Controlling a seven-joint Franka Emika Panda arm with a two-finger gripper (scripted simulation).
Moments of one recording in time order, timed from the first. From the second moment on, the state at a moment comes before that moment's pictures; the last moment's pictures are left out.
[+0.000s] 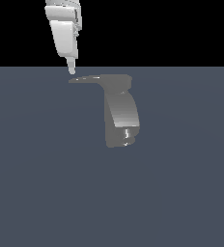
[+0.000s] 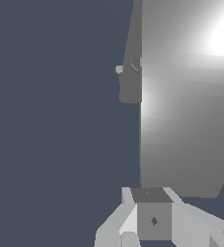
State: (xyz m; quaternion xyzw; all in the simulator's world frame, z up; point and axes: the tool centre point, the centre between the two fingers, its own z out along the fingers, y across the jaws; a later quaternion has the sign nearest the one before) arm 0.039 0.130 0.274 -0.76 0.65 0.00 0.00
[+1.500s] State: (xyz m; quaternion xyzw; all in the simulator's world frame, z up) arm 0.070 0.110 0.248 -0.70 0.72 0.00 0.00
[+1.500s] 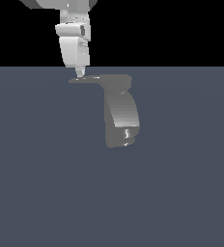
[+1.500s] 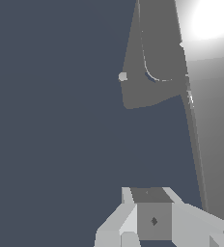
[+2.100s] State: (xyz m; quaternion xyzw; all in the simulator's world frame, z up) arm 0.038 0.113 0.248 -0.70 0.72 0.00 0.00
